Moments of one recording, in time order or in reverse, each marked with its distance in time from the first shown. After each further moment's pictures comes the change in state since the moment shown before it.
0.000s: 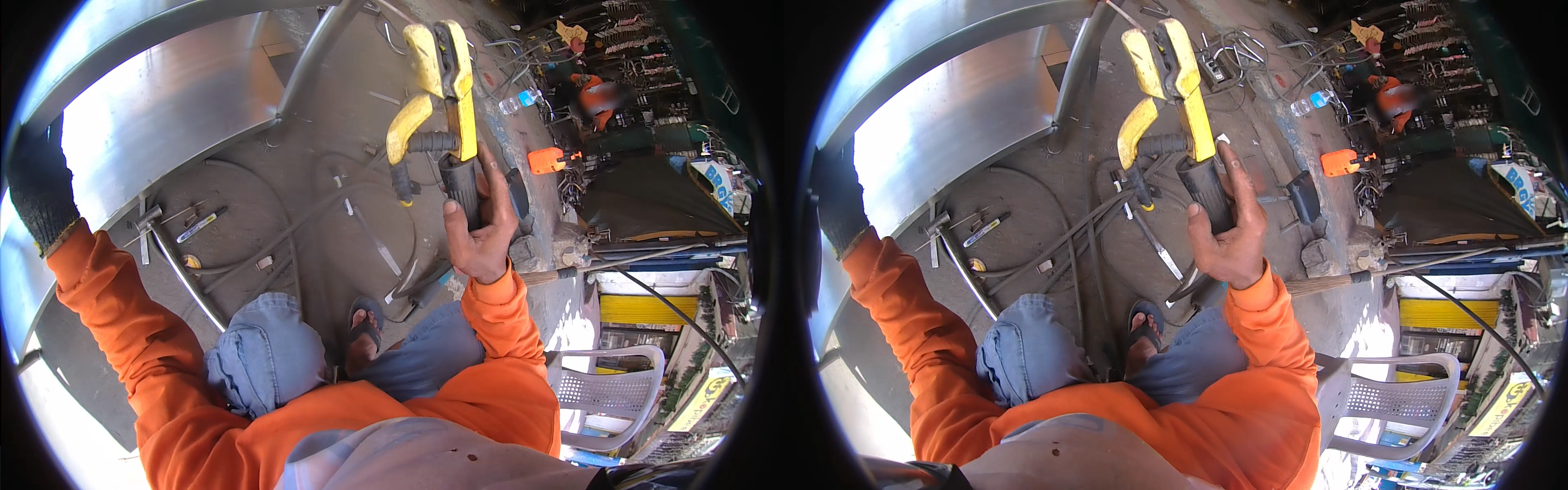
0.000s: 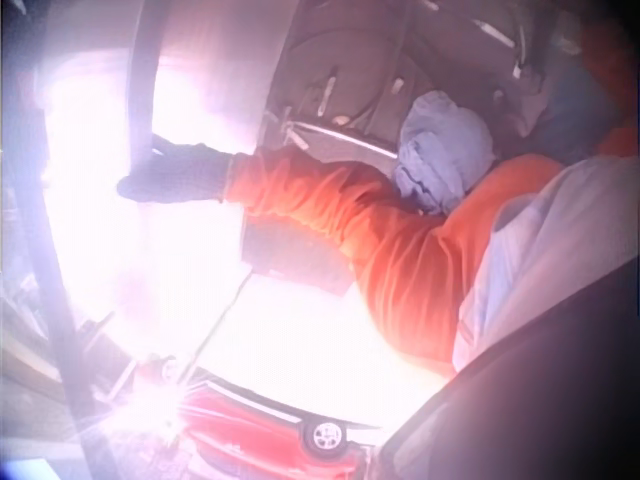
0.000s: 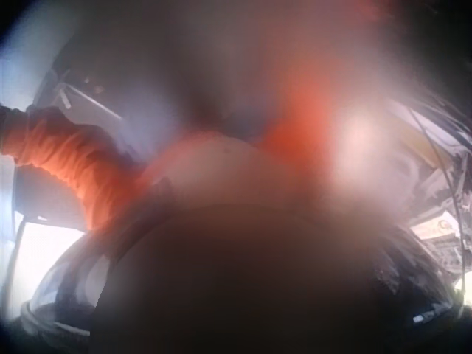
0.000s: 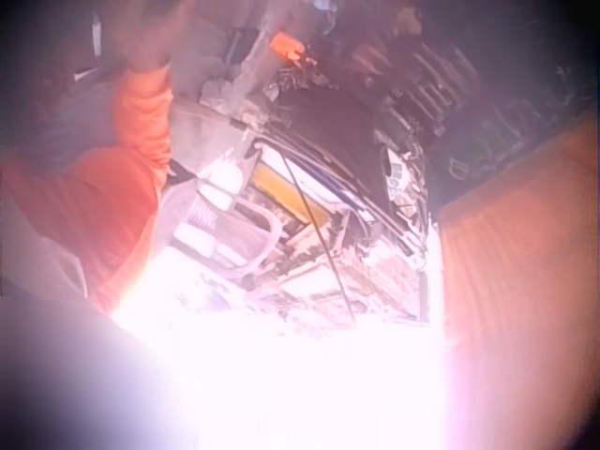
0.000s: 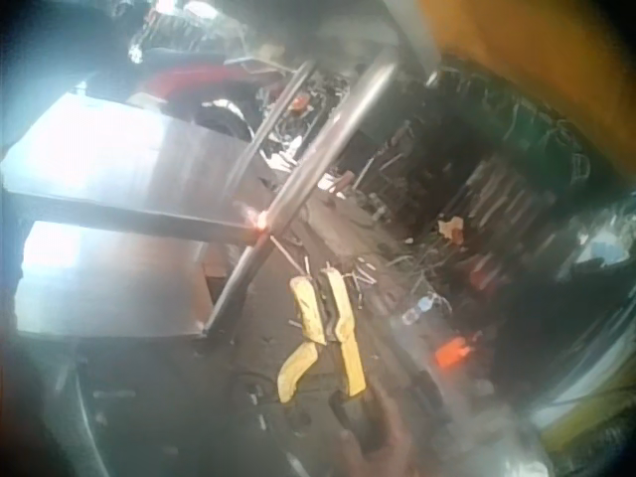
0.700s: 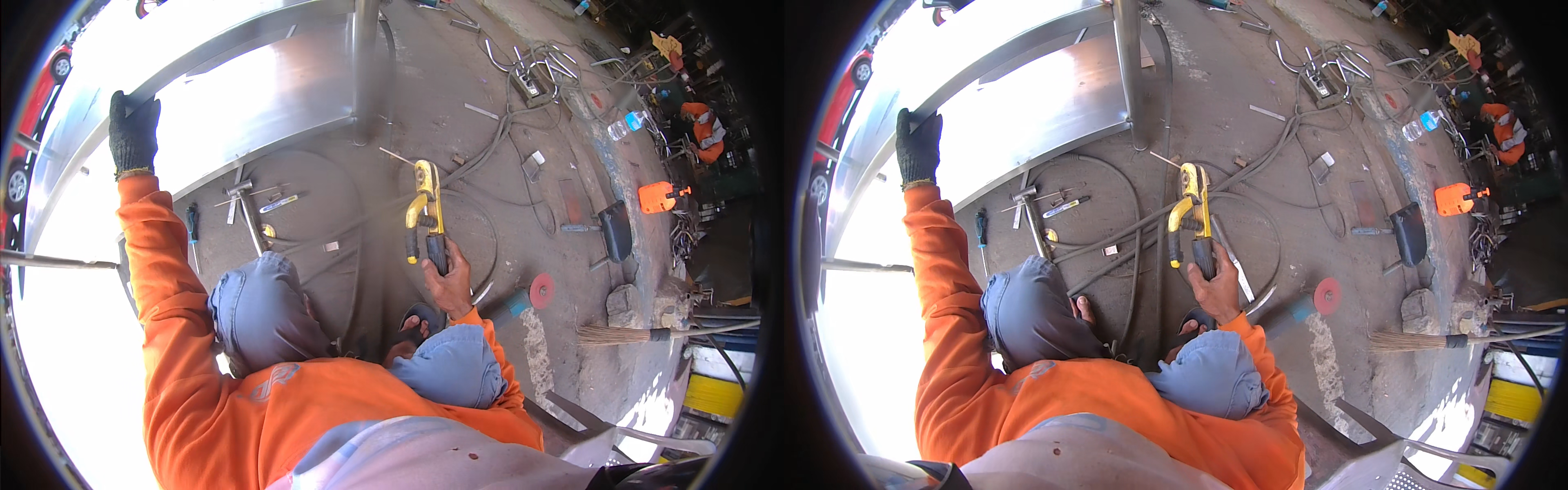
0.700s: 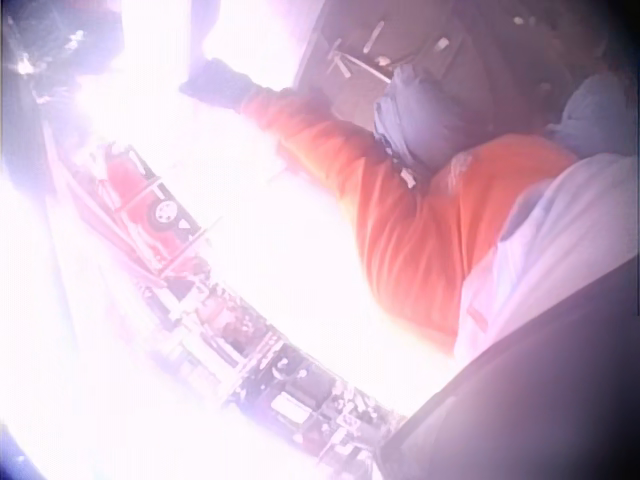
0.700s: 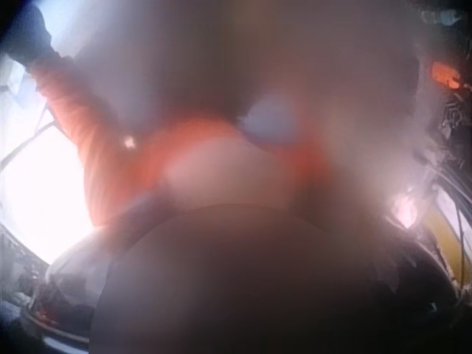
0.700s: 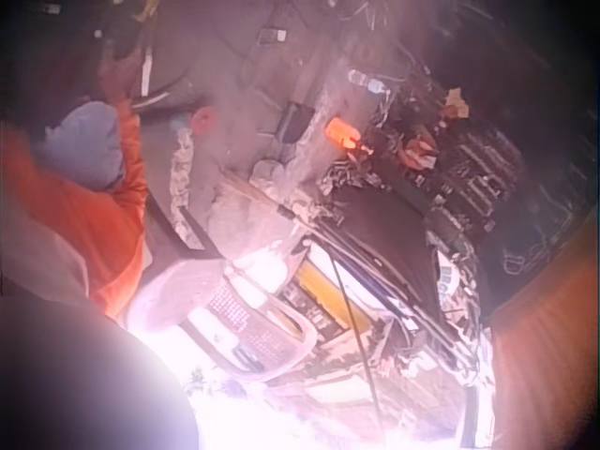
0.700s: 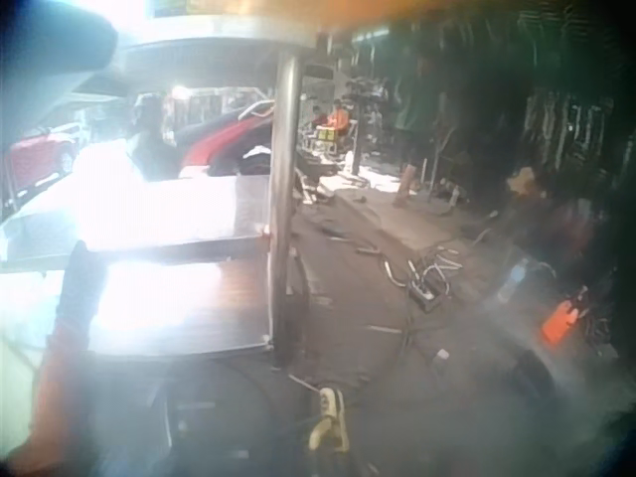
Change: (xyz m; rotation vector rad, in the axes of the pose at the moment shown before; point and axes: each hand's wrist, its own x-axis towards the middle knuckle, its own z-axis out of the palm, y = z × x) left_hand -0.001 -0.048 -0.028 -0.643 0.034 0.072; right_hand -0.170 0.130 0.084 0.668 -0.171 0.635
